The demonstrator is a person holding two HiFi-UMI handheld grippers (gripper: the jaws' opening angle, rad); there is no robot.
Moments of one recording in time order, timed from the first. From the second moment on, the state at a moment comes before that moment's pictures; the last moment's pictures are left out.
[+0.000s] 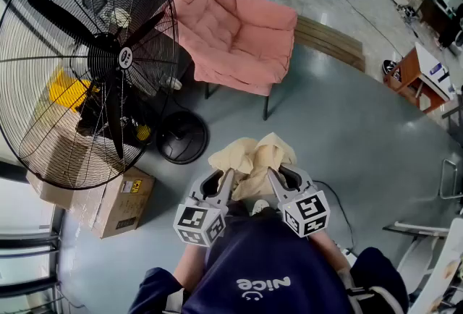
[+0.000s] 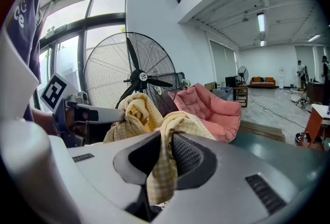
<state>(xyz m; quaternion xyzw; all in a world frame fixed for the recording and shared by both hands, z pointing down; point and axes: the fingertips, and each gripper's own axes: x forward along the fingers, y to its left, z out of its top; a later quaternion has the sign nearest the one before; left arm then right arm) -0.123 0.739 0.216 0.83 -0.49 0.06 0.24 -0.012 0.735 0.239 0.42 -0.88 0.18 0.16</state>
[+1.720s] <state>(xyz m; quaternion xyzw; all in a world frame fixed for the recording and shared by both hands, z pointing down) -0.154 0.546 0.230 0.87 -0.45 0.07 0.22 -0.043 0.546 0.245 0.47 -0.86 0.19 0.09</state>
